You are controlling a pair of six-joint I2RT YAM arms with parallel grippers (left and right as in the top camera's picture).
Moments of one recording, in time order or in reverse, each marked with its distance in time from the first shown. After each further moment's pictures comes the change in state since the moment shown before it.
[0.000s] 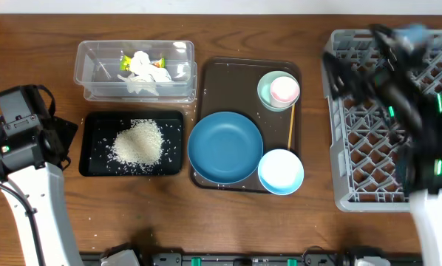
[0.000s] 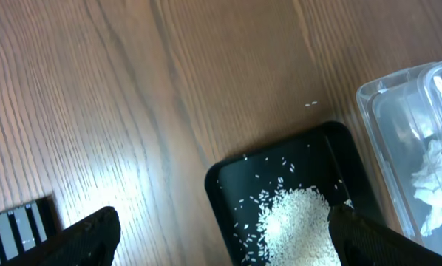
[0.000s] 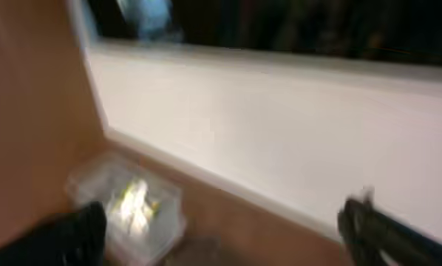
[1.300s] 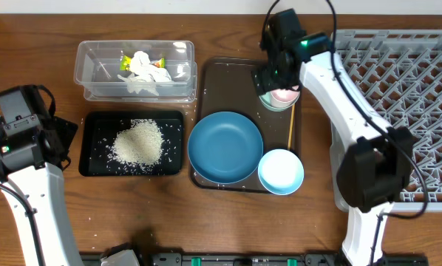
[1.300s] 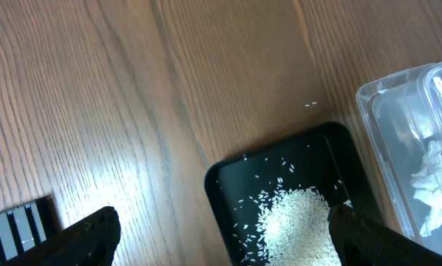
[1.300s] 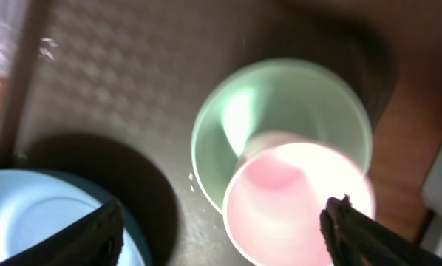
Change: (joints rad) left arm 0.000 0.000 0.000 0.001 0.000 -0.003; right arm 0.346 0.911 0.630 -0.849 0.596 0.098
